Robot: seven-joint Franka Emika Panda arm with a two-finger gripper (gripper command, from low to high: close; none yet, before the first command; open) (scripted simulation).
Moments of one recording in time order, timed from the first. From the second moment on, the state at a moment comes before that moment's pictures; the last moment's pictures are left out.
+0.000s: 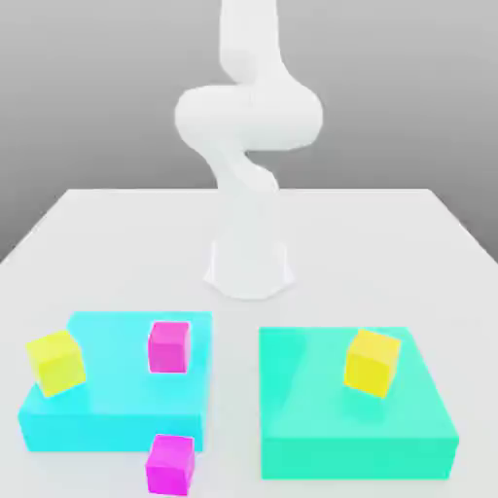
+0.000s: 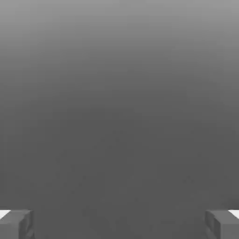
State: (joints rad) arm 0.00 -0.71 -0.02 -2.32 0.01 2.34 0.79
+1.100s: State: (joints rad) arm -0.09 0.42 -0.09 -2.45 0.13 2.86 0.61
